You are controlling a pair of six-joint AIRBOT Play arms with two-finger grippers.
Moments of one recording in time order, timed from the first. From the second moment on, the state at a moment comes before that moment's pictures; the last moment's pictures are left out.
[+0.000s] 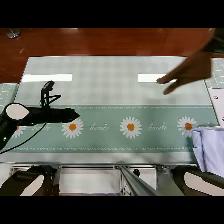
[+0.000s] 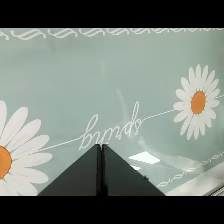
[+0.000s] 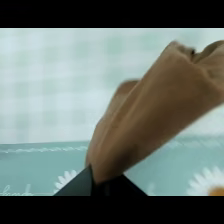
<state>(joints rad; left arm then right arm) -0.12 -0.90 0.58 0.84 -0.94 -1.32 -0.11 -1.29 1.97 -1.31 1.73 1.79</state>
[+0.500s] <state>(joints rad) -0.12 -0.90 0.58 0.80 -0.89 -1.32 -0.59 -0.82 1.53 -1.56 1.85 1.82</state>
